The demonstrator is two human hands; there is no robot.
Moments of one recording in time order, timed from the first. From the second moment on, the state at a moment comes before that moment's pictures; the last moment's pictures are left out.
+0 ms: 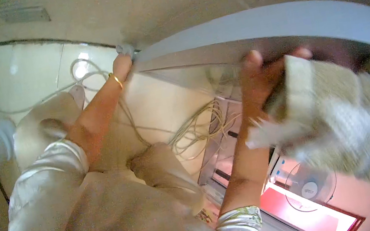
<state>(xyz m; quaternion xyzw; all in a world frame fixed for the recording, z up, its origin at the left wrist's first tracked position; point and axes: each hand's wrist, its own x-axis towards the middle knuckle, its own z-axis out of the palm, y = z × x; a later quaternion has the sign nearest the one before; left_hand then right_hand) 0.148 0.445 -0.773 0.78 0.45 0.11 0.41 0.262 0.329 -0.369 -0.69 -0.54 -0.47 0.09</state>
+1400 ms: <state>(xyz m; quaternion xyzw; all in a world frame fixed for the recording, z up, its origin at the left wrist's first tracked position) 0.120 0.453 -0.186 0.67 -0.13 0.59 0.44 0.126 0.311 -0.026 -0.75 -0.36 -0.50 0.24</state>
